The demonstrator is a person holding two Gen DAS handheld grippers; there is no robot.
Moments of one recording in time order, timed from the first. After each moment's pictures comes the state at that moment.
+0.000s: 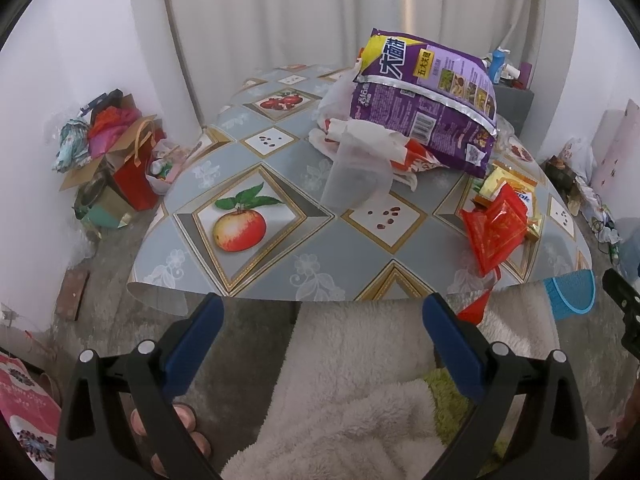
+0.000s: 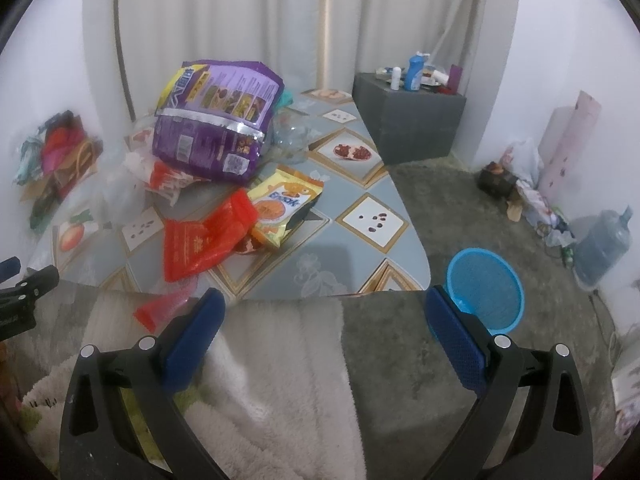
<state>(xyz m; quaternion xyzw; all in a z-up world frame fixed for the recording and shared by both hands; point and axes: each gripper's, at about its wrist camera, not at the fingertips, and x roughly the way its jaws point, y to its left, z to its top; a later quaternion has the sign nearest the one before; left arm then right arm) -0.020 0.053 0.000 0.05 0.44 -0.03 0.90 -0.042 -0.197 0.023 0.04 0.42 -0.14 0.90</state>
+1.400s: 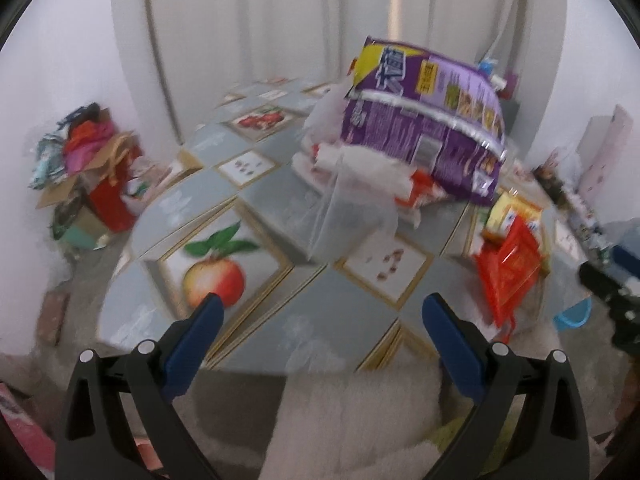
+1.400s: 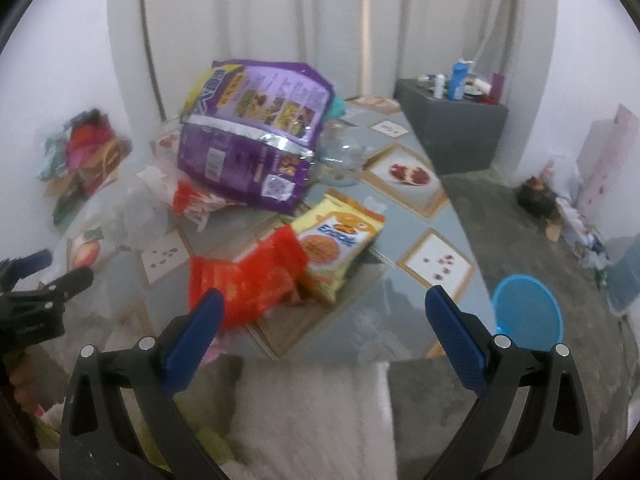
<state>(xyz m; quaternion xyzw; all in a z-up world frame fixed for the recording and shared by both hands) 0.037 0.060 -0.014 0.03 0.41 -0.08 0.91 0.023 -0.185 0.010 0.04 0.42 -0.06 0.91</state>
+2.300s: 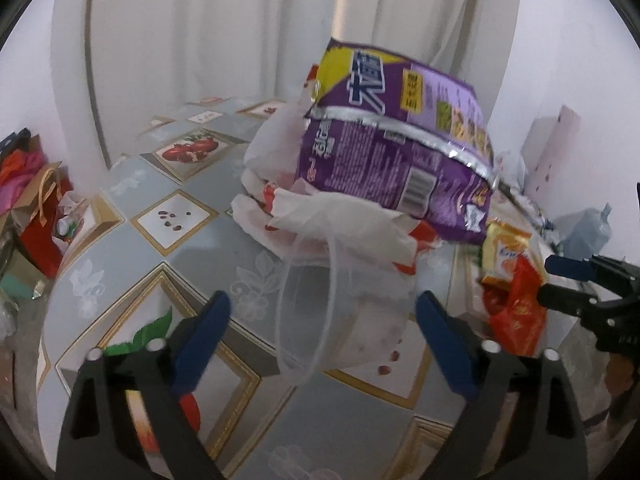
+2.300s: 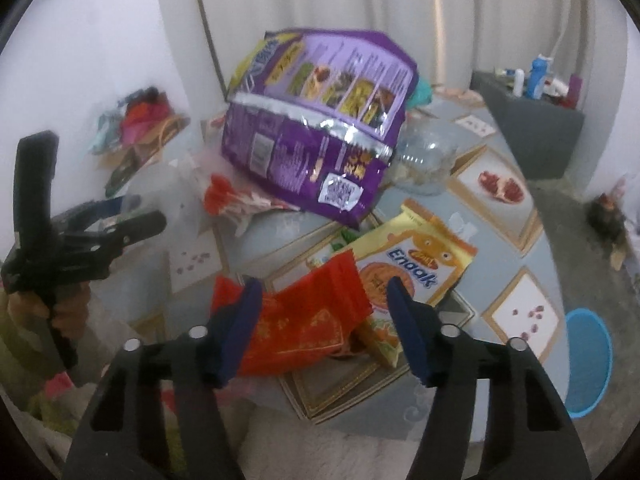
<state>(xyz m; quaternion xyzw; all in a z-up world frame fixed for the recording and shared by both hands) 0.118 0.057 -0.043 0.02 0.38 -0.20 0.90 0.080 -0.184 -0.020 0.05 0.44 0.07 0.89</state>
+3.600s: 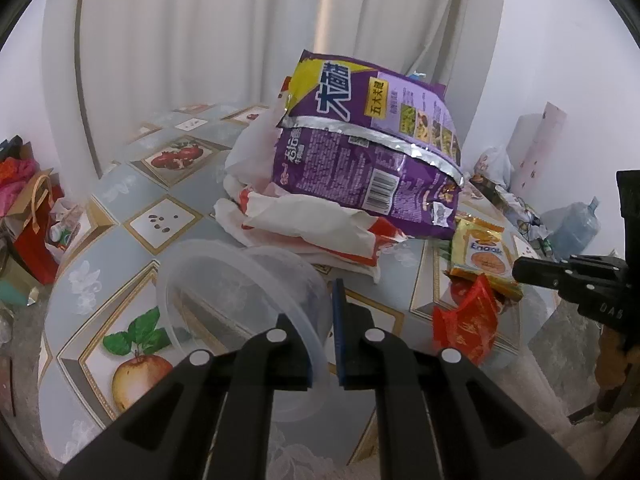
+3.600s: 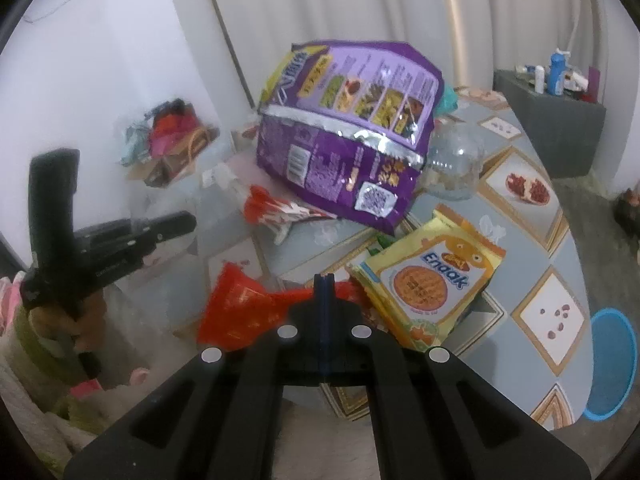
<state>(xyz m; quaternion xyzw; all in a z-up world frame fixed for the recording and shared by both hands) 0.092 0.052 -0.028 0.02 0.37 -0.23 0.90 0.067 -0.180 -0.006 0.09 0.41 0.11 0.90</state>
